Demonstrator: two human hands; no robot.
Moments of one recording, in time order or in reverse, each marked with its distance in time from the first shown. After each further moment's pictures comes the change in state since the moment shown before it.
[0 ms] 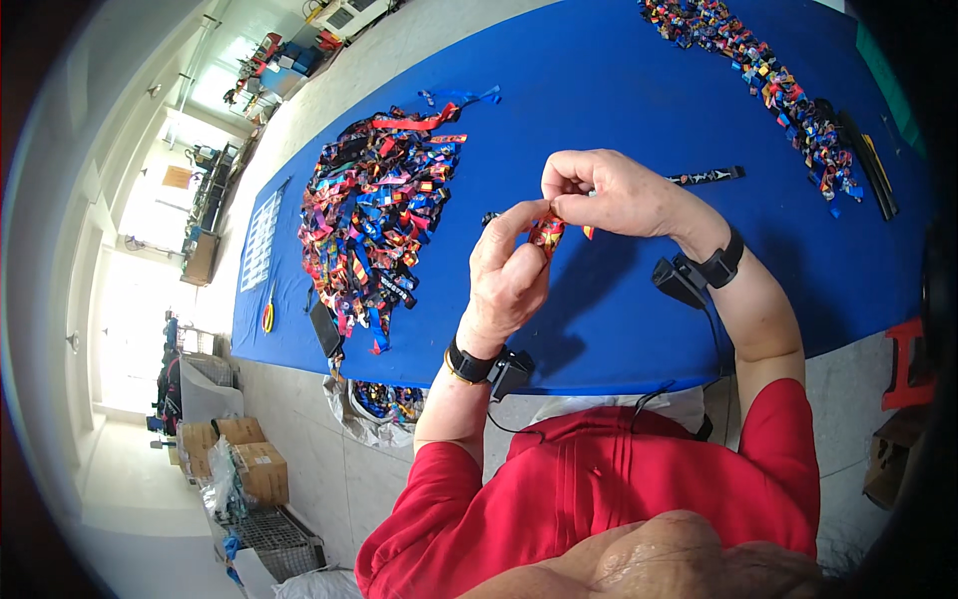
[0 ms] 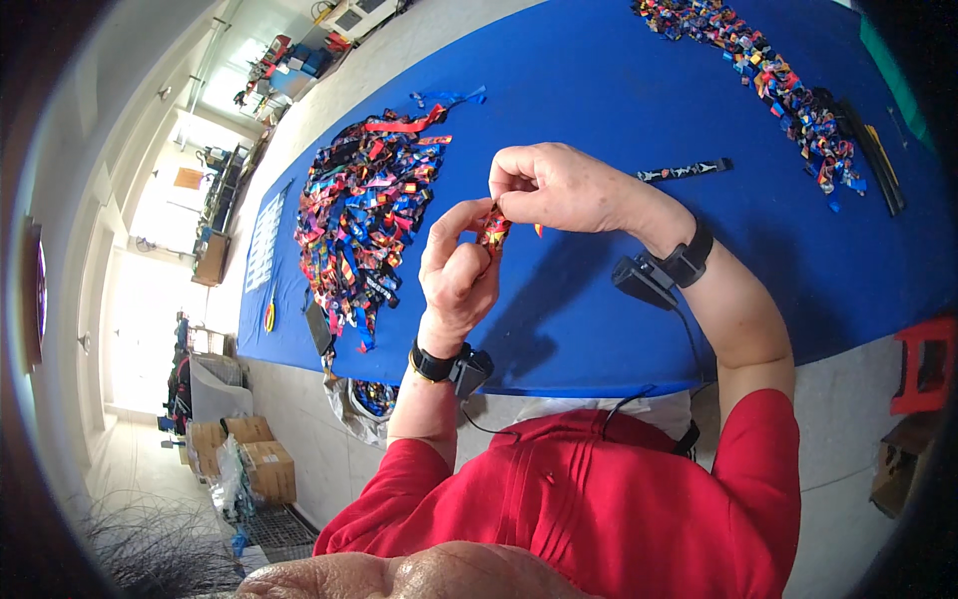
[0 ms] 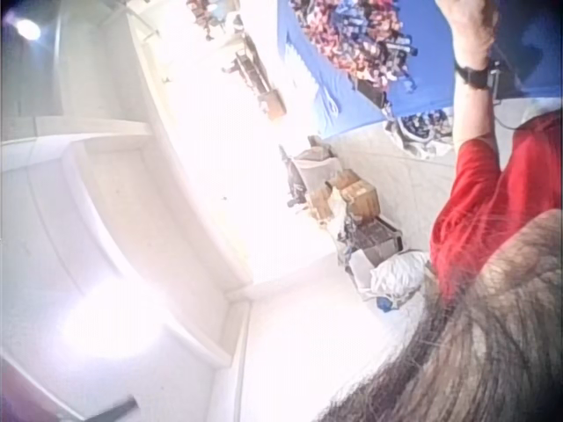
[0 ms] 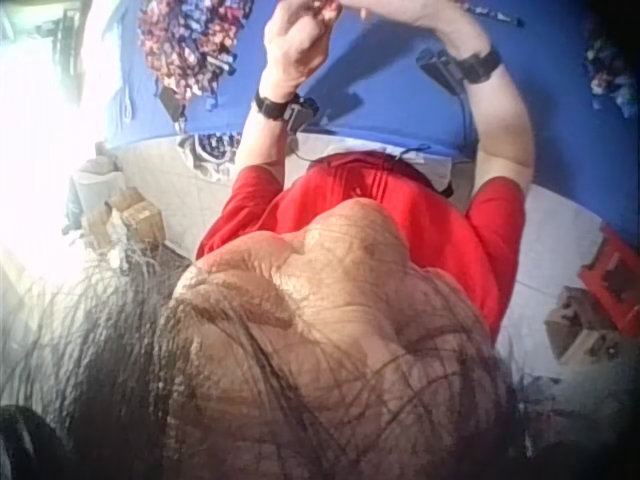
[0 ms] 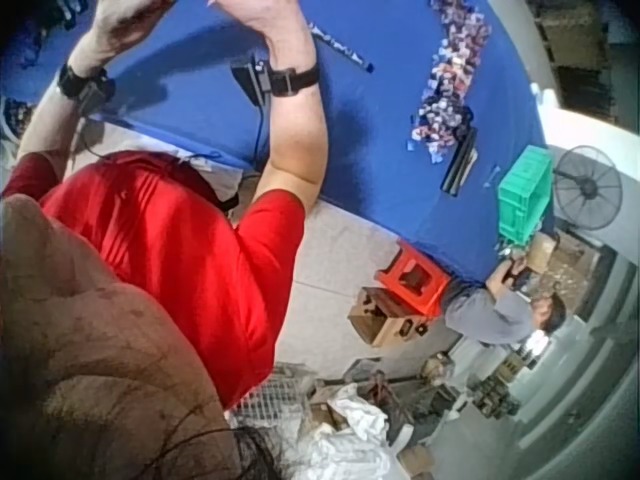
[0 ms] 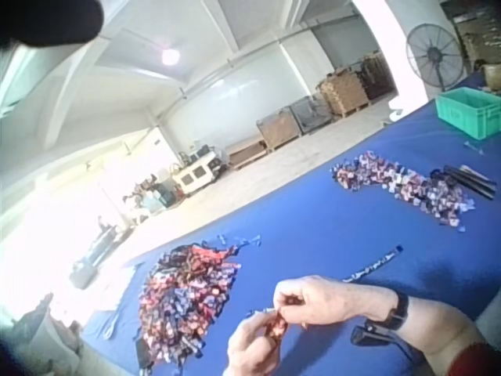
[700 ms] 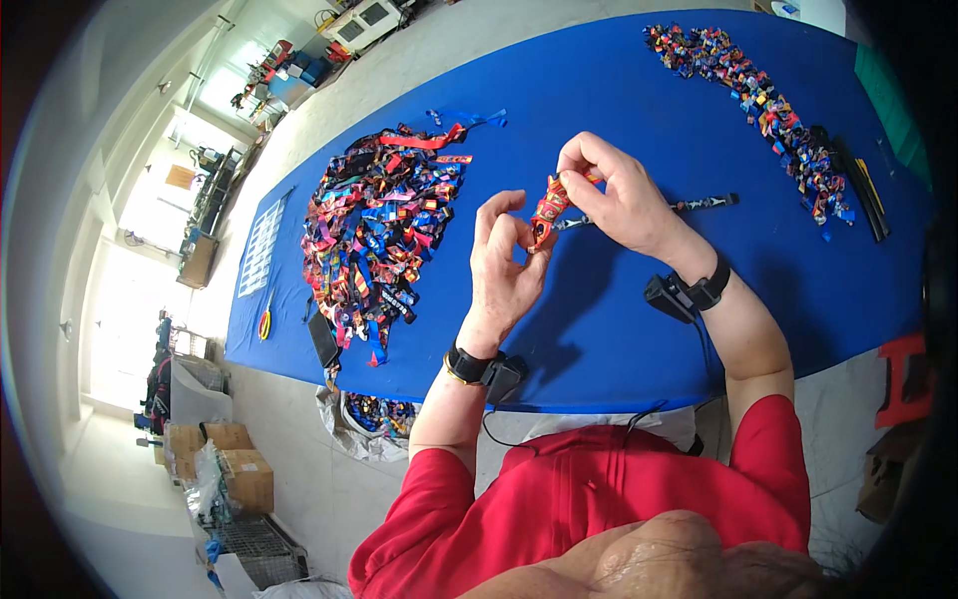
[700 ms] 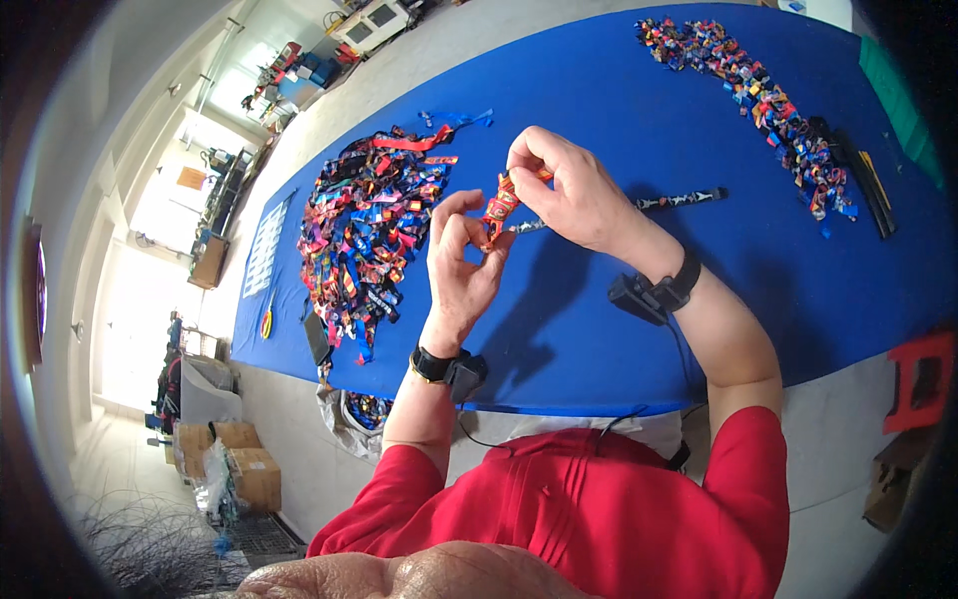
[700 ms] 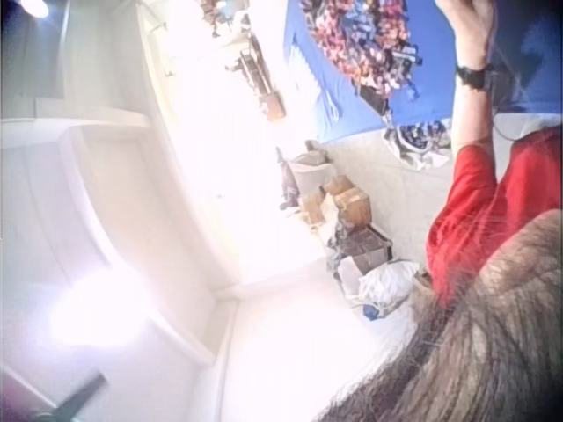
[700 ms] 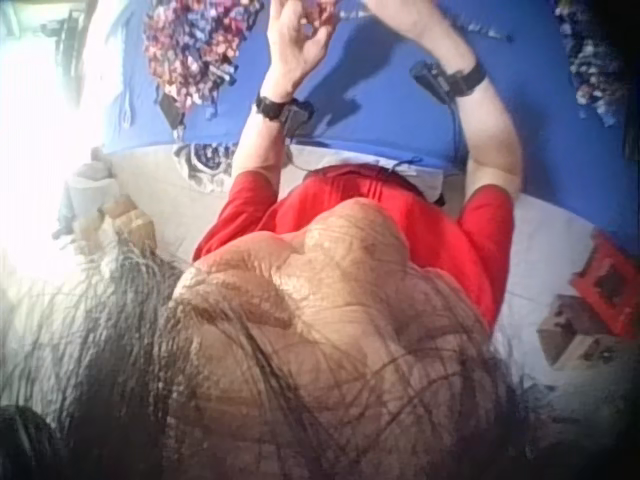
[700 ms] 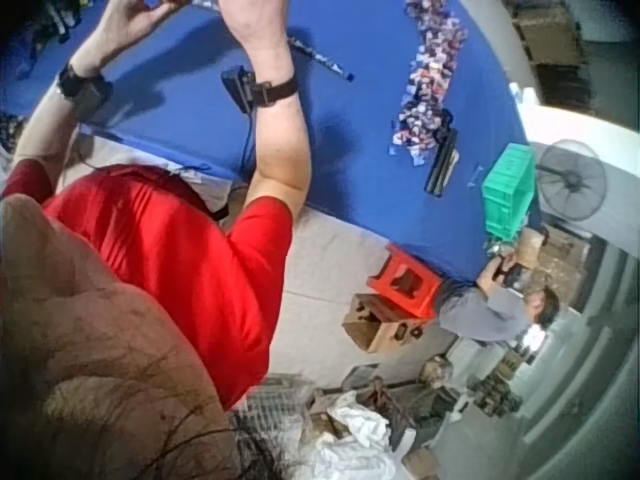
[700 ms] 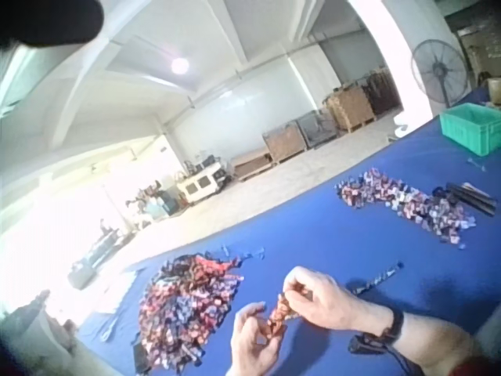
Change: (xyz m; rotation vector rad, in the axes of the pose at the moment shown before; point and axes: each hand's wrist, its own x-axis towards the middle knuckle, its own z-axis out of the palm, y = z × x) left_hand 0.010 -0.012 0.007 -0.046 0.014 -0.375; right_hand 0.007 0.008 0.003 -0.091 0.409 -0.238
